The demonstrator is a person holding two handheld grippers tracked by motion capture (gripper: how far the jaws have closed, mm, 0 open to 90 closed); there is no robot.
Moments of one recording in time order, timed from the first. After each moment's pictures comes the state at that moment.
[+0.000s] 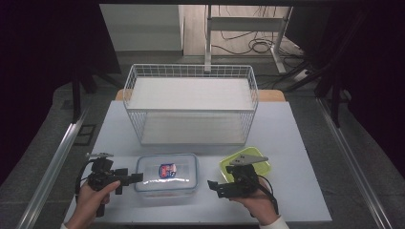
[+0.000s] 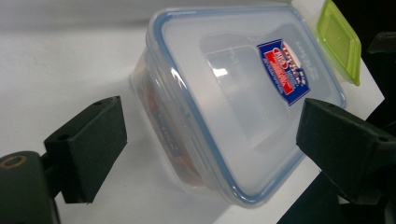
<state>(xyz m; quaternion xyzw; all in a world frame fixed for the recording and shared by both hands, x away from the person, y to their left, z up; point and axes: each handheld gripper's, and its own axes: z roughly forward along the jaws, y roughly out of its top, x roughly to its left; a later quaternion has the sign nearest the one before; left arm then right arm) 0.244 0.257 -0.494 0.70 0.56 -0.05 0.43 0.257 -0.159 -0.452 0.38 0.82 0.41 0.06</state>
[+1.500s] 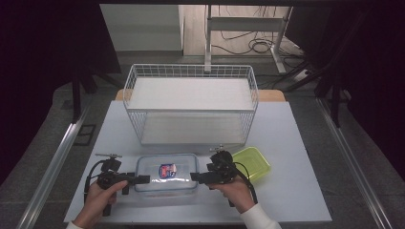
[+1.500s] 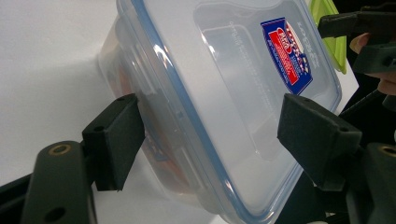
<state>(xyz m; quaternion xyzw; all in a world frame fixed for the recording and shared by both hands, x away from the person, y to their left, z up) 0.257 0.248 -0.515 0.70 0.55 -0.11 0.43 0.297 -0.108 -0.471 0.43 0.82 0.38 -0.04</state>
